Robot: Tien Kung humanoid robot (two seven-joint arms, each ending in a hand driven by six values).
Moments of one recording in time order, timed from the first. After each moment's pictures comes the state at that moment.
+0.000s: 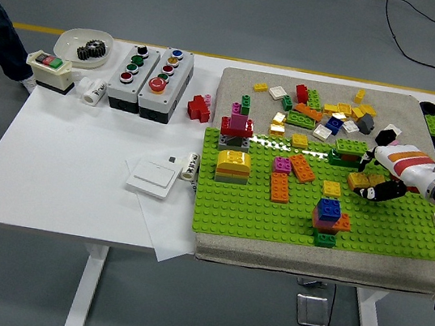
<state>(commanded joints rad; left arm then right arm) -0.12 0.07 -0.21 -0.30 0.15 0.40 0.19 0.84 -0.40 0.60 0.66 -1.97 -0.05 0.23</state>
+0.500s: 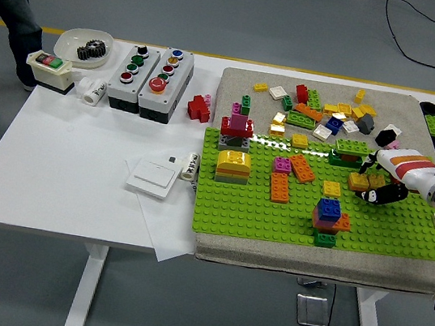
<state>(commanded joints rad) -0.12 0.07 -0.22 -0.30 0.17 0.40 0.20 0.82 -0.39 0.62 0.65 -1.96 -0.05 0.24</state>
